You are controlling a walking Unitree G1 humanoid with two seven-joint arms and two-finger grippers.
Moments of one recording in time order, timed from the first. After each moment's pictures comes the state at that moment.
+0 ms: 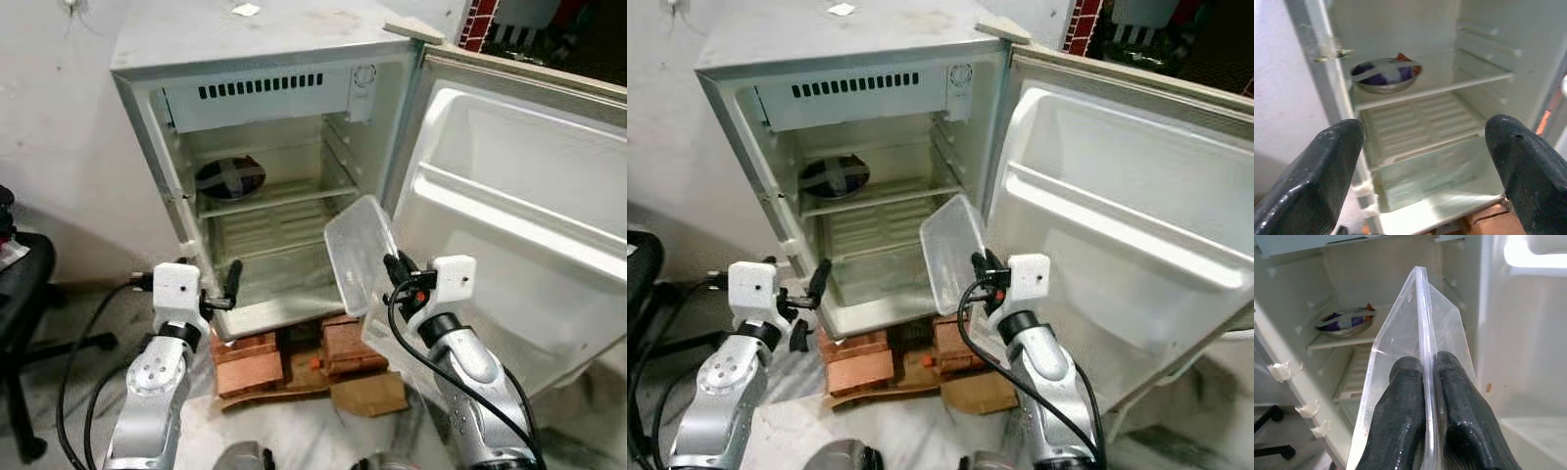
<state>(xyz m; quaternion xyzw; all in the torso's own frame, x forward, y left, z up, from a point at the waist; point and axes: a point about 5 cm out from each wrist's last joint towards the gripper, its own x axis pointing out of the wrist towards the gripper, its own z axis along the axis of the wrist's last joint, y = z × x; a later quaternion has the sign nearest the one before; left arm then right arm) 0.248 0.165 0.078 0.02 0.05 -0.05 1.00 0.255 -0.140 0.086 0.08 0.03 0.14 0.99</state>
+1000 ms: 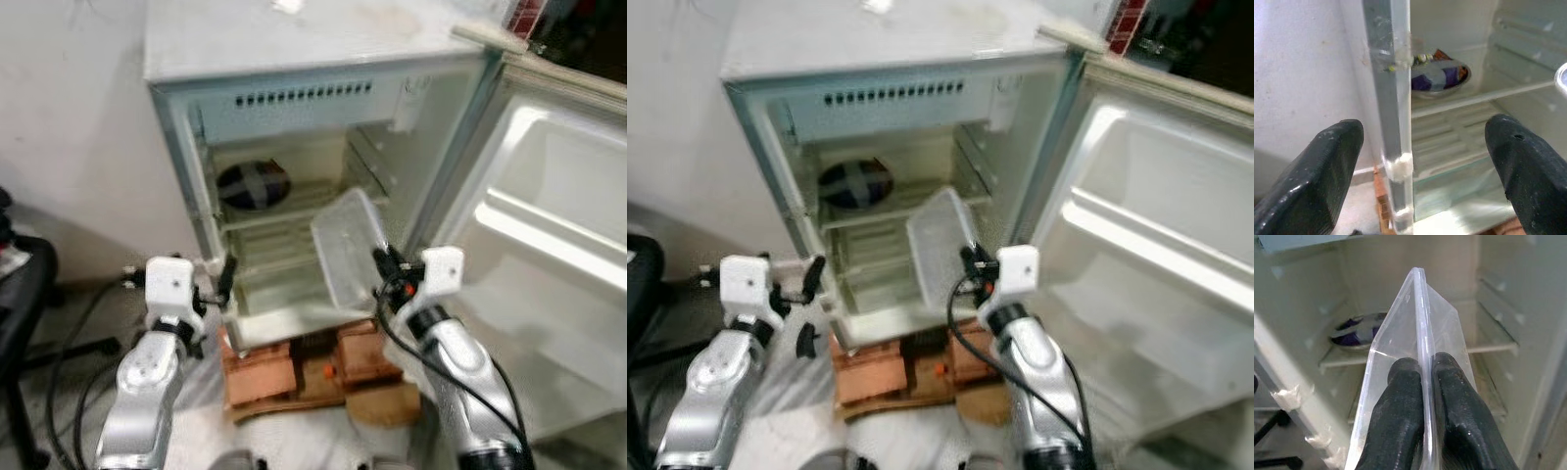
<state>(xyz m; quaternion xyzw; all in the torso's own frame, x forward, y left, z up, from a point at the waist) 0.250 0.167 0.083 0.02 0.05 -0.06 1.00 0.262 -0.130 0.089 0.09 0.02 0.16 0.98</state>
